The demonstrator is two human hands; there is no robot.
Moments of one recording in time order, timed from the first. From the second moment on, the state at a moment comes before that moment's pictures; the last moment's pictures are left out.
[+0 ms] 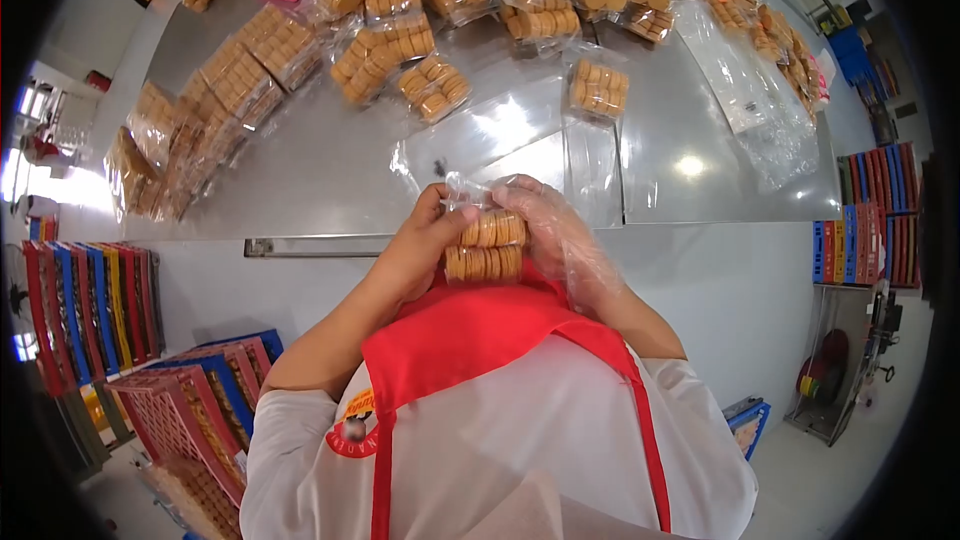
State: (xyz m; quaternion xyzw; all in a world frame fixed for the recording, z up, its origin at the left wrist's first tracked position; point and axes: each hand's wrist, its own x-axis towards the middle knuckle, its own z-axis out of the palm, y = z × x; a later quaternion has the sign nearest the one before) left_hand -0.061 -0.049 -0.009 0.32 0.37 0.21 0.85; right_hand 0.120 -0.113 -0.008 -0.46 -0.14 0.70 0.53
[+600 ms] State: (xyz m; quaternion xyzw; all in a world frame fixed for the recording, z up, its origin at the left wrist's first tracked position) left_hand -0.086 -0.062 -0.021 0.33 0.37 0.22 0.84; right_hand 0.115 -0.138 0.000 -0.50 -0.29 0.66 0.48
